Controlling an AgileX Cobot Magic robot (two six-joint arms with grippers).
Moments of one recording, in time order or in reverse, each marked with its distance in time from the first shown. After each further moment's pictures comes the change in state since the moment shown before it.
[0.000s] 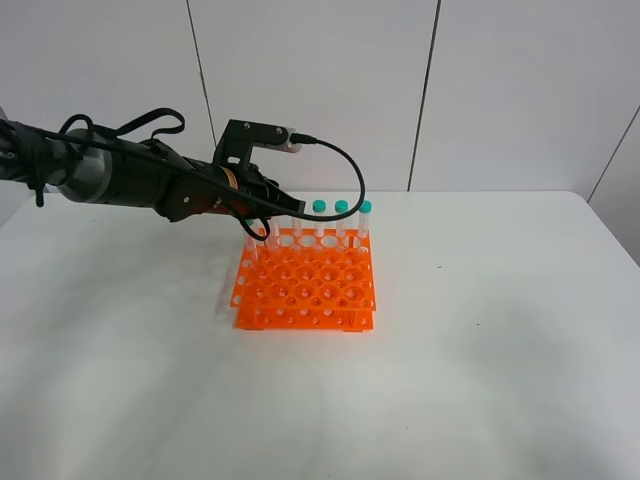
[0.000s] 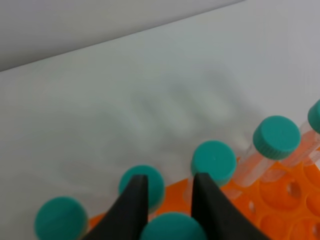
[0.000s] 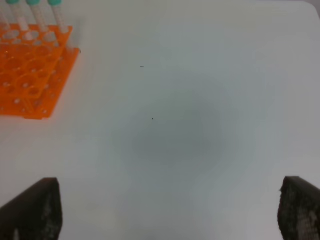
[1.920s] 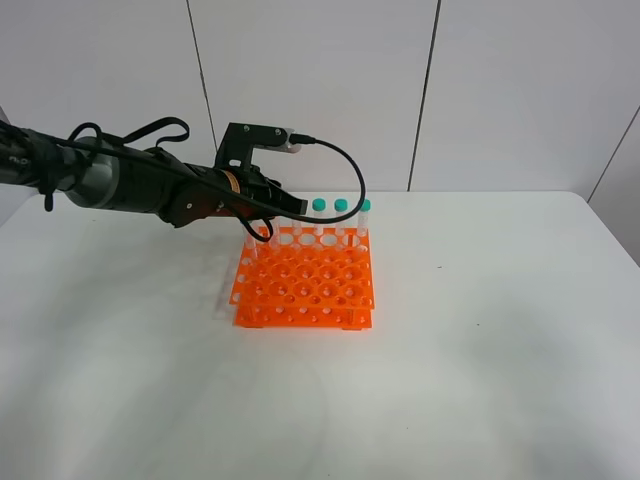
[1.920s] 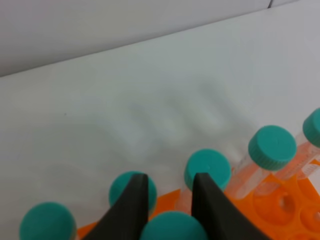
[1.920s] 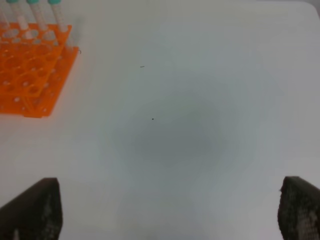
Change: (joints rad) left arm 0.003 0.038 0.002 -0.022 -0.085 -0.009; right arm 0.000 0.000 0.000 0.000 0.000 0.000
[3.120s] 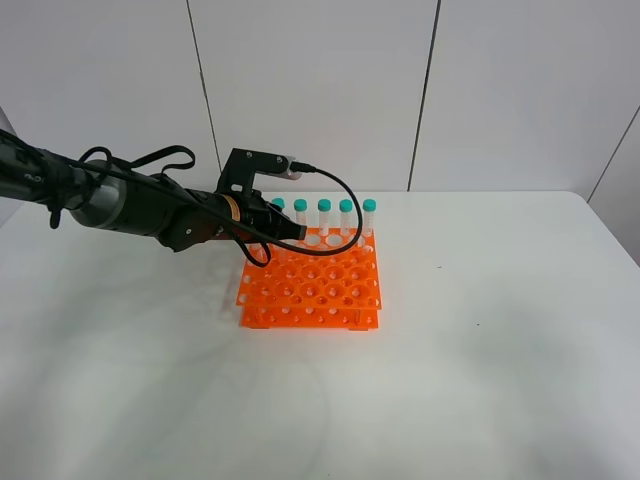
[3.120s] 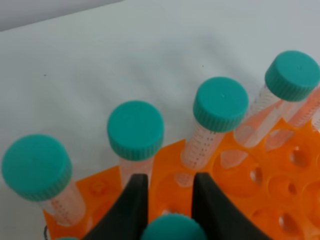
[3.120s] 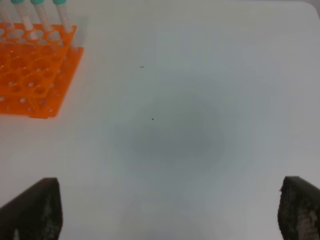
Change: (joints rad) left arm 0.001 0.023 0.075 0.017 -0.060 0.007; right arm 0.000 0.000 0.000 0.000 0.000 0.000
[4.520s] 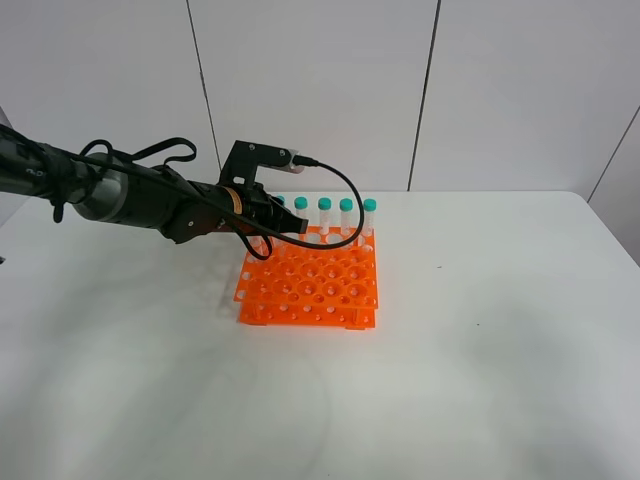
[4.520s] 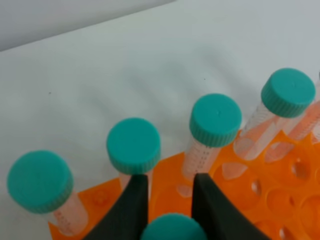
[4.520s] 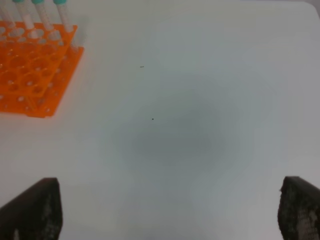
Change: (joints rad) left arm -0.001 0.000 -0.040 0.028 0.016 -0.005; right arm 0.000 0.000 0.000 0.000 0.000 0.000
